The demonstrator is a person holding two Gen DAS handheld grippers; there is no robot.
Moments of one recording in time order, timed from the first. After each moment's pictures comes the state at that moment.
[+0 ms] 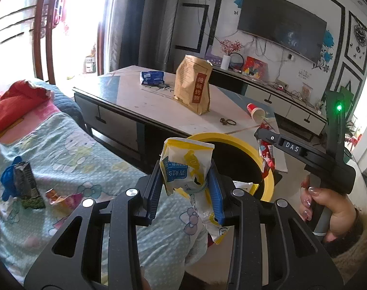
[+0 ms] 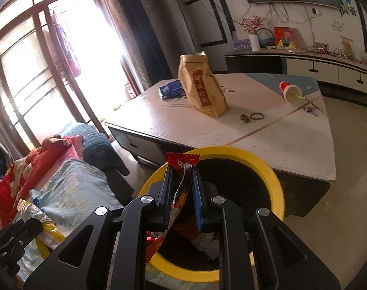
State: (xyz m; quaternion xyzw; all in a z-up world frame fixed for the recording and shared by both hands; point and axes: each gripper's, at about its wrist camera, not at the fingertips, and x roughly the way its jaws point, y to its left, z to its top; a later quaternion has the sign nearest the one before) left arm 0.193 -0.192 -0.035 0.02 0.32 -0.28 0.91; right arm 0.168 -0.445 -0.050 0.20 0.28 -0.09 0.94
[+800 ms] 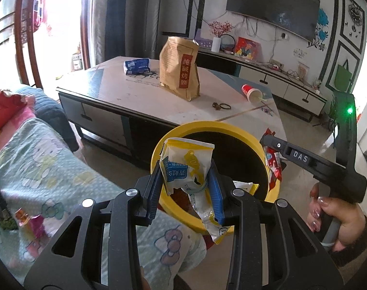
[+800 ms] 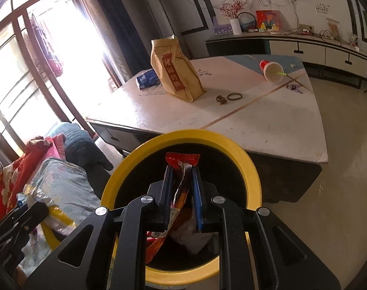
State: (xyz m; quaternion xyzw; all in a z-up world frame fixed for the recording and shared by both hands) left arm 0.227 -0.255 -0.067 0.06 0.34 -0.30 0.89; right arm 0.169 -0.484 -0.092 0.22 0.32 -0.11 0.92
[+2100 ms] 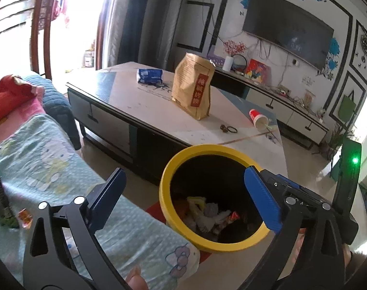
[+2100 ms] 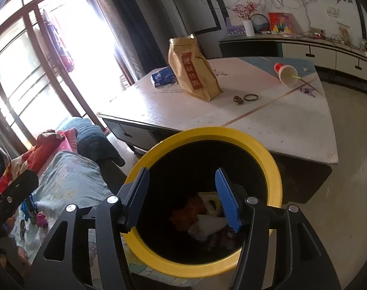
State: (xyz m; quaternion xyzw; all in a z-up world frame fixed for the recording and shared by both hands) left arm 0.241 -0.223 -0.042 -0.01 0.32 -0.27 0.91; right arm 0.166 -0.455 -0.076 0.21 0.31 -0.08 0.92
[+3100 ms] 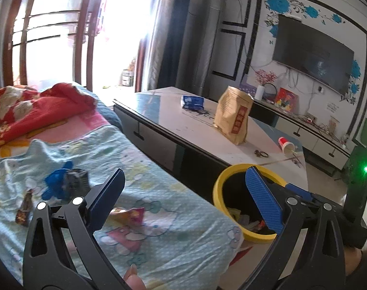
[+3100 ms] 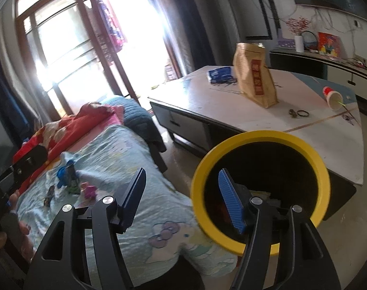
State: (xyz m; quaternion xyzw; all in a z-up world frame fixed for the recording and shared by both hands) left arm 0.197 -0.116 -0.006 -0.04 0.26 -0.17 0.95; right arm 0.158 -0.348 -0.038 0.14 0.30 0.06 0.94
